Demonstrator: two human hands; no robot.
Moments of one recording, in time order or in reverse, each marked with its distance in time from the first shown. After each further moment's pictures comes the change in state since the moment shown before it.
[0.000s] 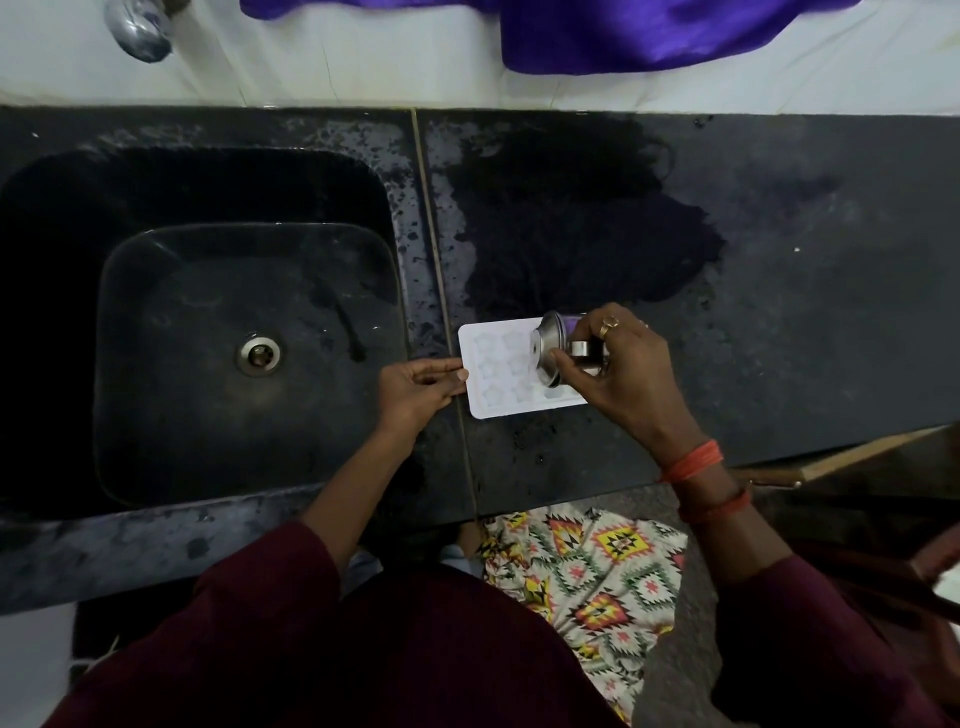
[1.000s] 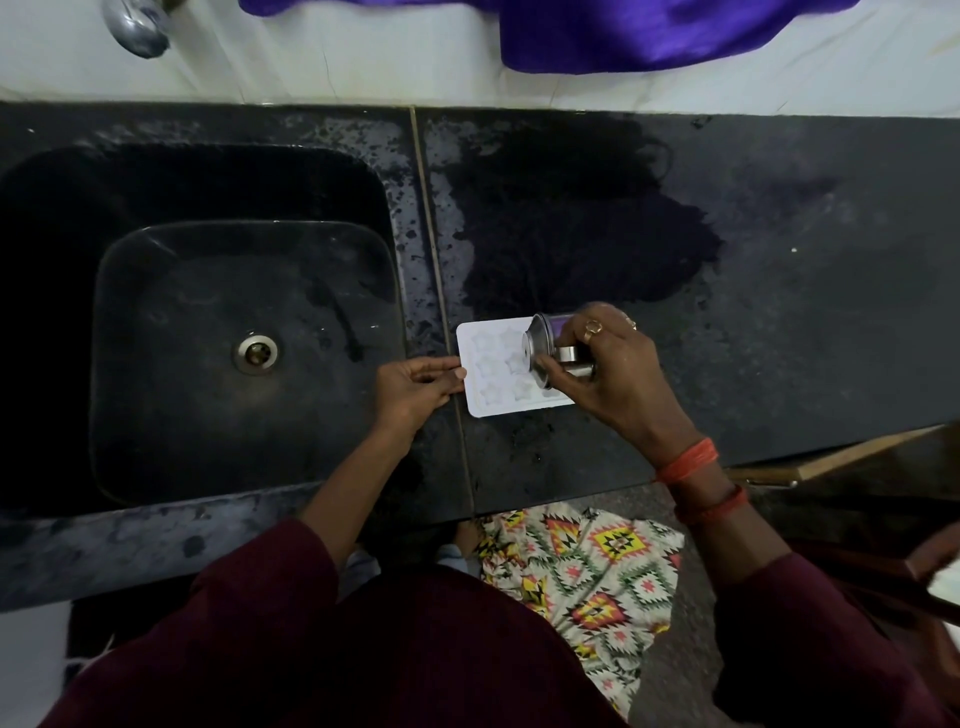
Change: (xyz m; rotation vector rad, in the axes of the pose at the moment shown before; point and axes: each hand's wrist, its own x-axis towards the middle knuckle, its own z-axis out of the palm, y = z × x) left_hand 0.005 -0.004 0.001 -0.006 0.012 -0.027; right_hand 0.000 -0.004 0.003 -0.081 -0.046 -0.098
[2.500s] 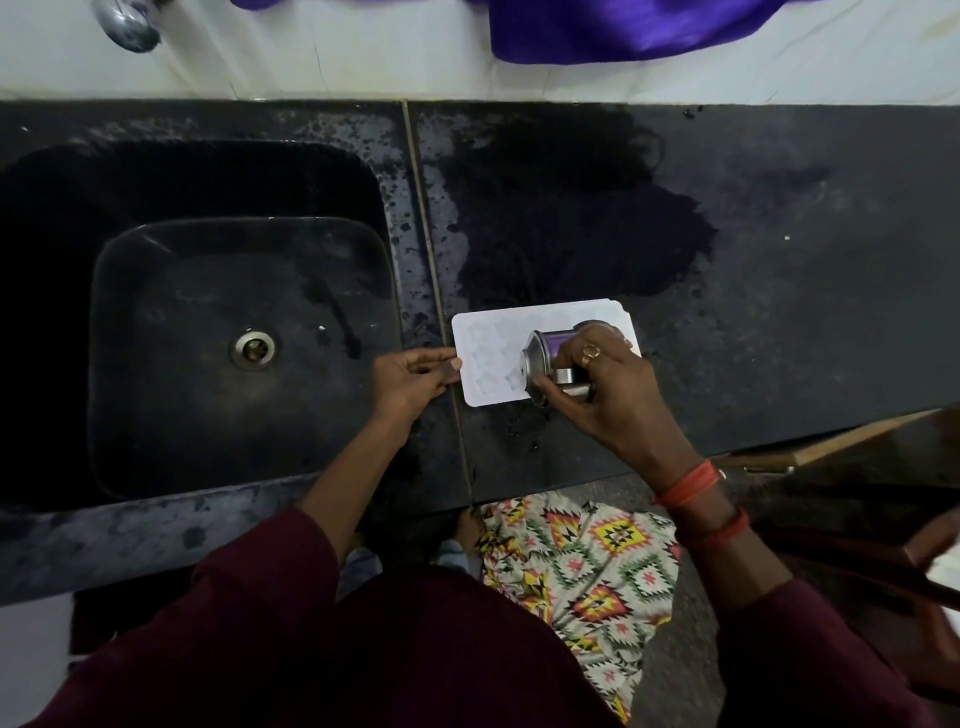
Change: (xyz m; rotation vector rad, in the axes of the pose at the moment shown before) left_hand -0.003 0.001 0.001 0.019 0.007 0.028; right_hand -0.032 -0.010 -0.002 0.038 0.007 -0.015
